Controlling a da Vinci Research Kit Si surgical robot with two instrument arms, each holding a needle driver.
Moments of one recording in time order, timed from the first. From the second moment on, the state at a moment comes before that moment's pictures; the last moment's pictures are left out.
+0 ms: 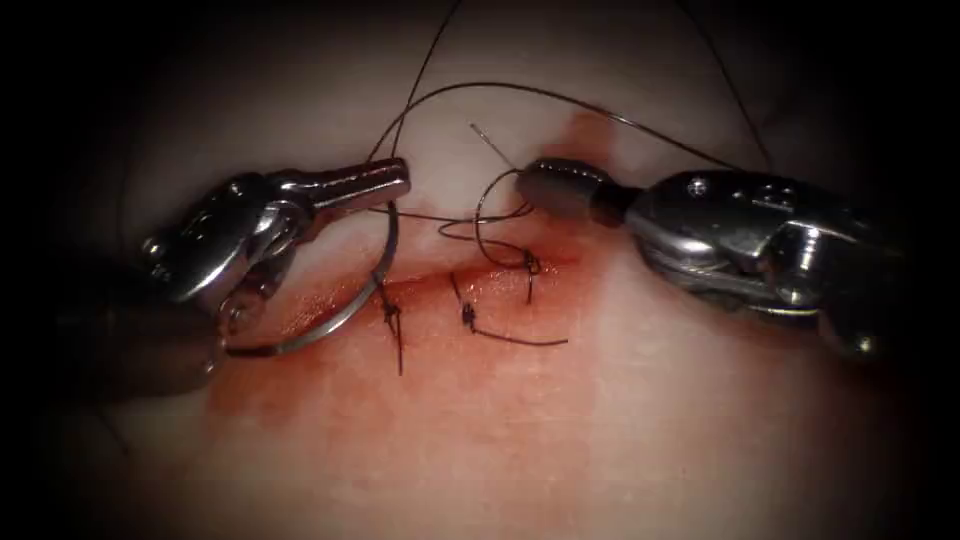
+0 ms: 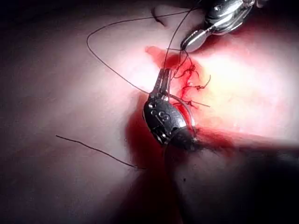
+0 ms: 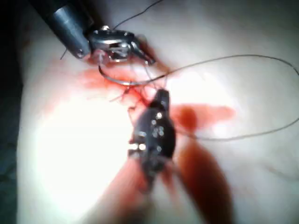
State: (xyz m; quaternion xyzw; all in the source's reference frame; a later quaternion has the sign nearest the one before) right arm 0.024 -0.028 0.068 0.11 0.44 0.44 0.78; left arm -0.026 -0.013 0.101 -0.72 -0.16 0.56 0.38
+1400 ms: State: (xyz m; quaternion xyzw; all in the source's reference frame) right arm 0.020 -0.045 0.063 0.19 0.44 0.33 0.81; left arm -0.034 0.001 0.106 -0.65 -0.06 0.68 0.33
